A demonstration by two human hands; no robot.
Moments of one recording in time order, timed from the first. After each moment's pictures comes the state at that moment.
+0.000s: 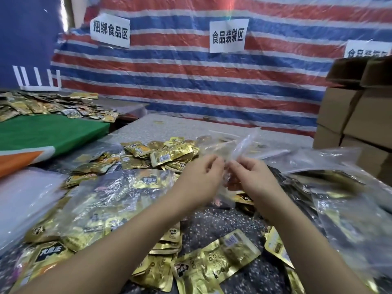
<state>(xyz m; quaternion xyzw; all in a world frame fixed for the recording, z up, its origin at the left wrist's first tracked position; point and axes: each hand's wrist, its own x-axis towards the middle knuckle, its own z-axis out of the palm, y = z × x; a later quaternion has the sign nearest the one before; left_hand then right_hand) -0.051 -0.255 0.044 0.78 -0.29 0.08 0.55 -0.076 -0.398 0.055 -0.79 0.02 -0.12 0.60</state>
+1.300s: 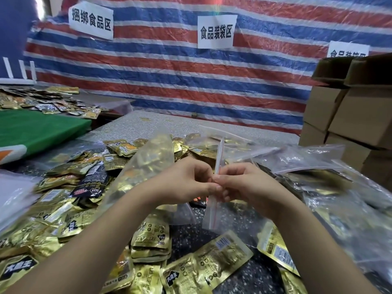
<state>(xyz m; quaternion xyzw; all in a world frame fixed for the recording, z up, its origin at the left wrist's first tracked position) -0.016 -0.238 0.043 0.78 -0.40 -0.08 0.47 -0.080 -0.413 0.059 -0.79 -0.08 0.03 0.61</state>
